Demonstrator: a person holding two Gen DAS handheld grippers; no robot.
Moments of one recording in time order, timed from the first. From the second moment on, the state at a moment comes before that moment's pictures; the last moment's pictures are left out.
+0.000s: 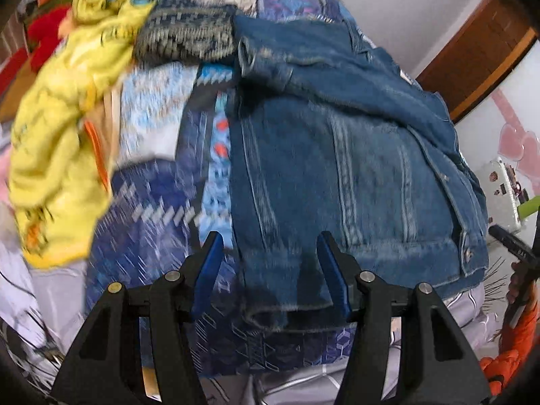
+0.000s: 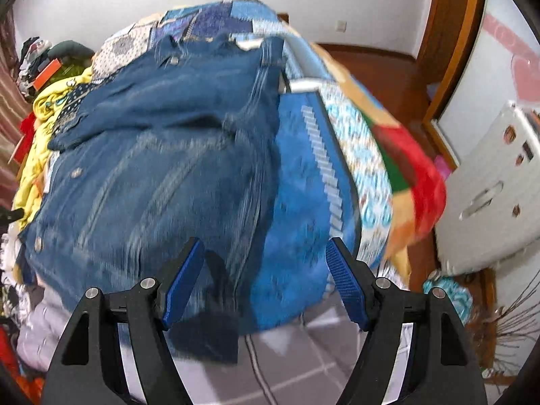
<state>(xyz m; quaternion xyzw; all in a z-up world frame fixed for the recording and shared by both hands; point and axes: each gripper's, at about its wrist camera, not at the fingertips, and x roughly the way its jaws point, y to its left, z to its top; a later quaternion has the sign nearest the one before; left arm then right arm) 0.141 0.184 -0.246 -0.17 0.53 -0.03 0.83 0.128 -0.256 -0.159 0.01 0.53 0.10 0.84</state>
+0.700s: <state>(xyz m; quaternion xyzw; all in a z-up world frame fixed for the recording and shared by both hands) 0.127 0.190 -0.287 -0.33 0.51 -0.06 0.79 0.145 -0.254 -0.195 0.16 0.56 0.18 0.80</state>
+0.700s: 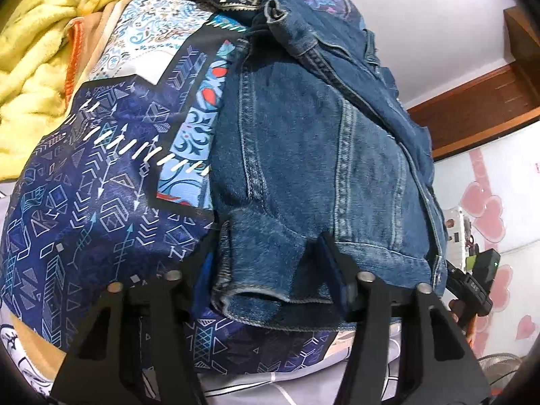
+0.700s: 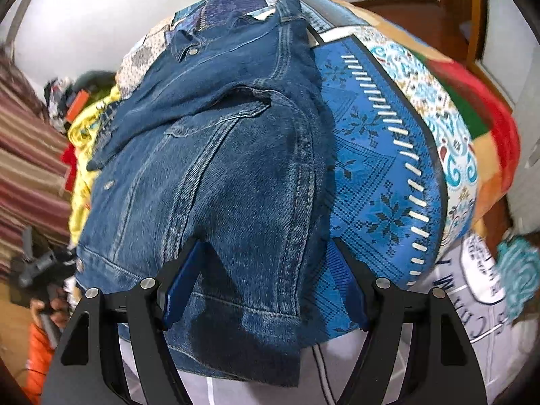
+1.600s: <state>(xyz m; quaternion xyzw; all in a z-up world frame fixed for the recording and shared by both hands) 0.221 0.180 -0.129 -0.22 0.35 -0.08 0.91 0.224 -0.214 -0.095 0.09 0.41 0.24 0.87</state>
